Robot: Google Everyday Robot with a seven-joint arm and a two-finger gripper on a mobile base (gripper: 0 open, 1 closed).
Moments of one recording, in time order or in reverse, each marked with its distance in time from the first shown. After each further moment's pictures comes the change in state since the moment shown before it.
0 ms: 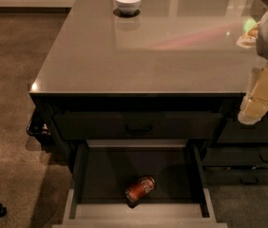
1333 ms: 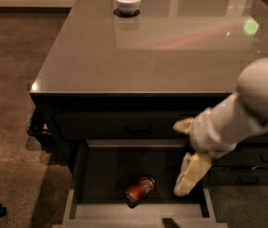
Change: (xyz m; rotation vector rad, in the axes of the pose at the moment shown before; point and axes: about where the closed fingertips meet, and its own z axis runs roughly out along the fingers) arm -0.043 0.109 0.194 -0.293 -0.325 -0.013
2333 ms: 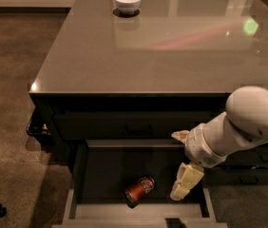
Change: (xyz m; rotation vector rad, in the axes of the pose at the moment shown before) arm 0.028 -0.004 0.053 0.005 -0.012 0.014
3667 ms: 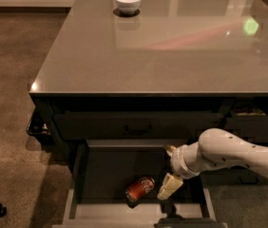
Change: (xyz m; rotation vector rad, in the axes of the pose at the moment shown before) arm 0.068 -0.063 0.144 0.114 -0.036 -0.014
